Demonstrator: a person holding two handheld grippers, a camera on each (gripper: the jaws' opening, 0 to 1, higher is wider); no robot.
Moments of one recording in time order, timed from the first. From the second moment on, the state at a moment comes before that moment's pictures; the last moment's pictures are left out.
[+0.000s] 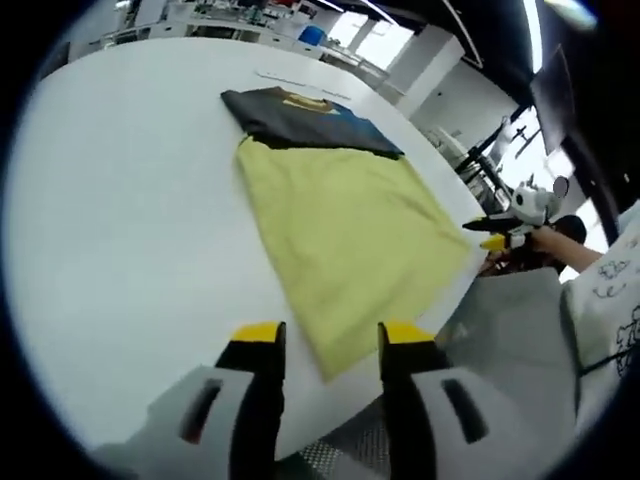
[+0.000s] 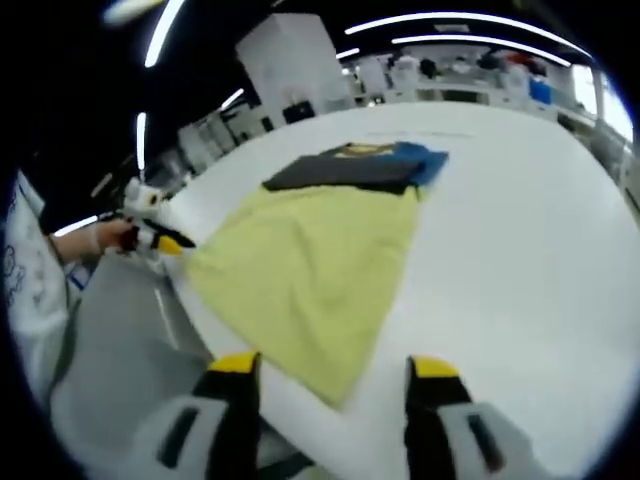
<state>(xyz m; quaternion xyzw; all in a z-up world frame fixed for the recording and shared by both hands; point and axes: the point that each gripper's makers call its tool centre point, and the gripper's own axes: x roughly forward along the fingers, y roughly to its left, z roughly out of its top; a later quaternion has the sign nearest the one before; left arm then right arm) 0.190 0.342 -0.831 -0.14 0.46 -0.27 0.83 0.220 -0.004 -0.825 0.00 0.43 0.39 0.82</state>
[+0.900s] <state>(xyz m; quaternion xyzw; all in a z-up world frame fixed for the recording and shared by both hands) 0.174 0.342 -0.844 -0.24 0.50 -0.22 0.80 0.215 -0.013 -0.849 0.12 0.50 0.33 0.79</state>
